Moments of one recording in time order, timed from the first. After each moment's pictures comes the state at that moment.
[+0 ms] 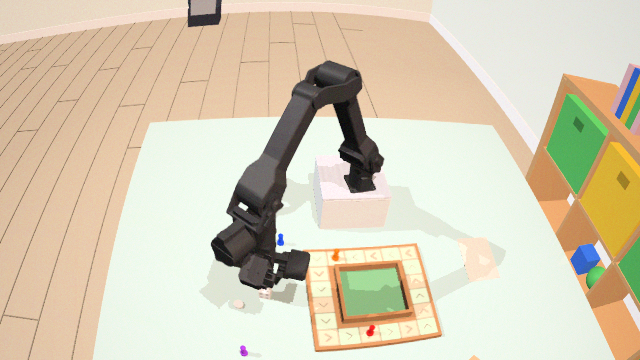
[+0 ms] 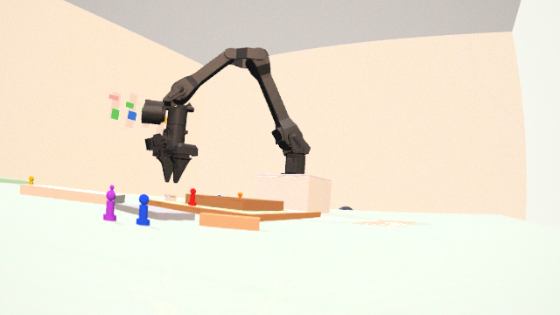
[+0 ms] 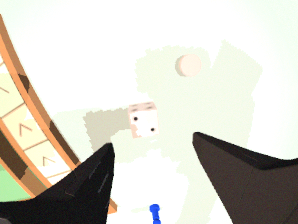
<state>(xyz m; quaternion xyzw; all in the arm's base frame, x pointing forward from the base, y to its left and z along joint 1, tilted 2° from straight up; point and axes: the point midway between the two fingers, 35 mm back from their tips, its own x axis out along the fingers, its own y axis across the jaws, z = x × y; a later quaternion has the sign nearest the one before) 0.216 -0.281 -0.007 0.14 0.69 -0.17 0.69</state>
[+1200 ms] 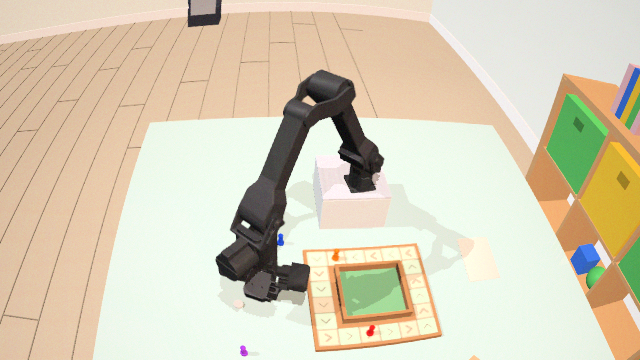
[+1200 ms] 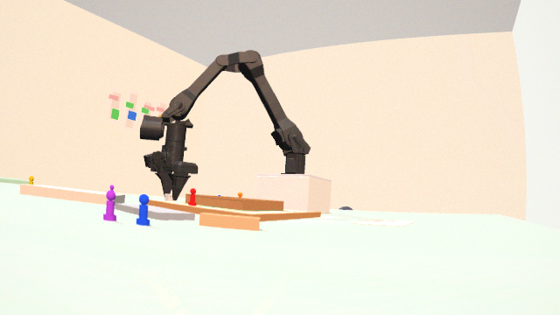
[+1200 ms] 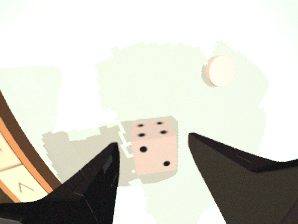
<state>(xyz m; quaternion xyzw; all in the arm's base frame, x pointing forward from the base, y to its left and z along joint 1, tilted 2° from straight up) 0.217 -0.279 -0.053 0.13 0.69 -0.15 0.69</state>
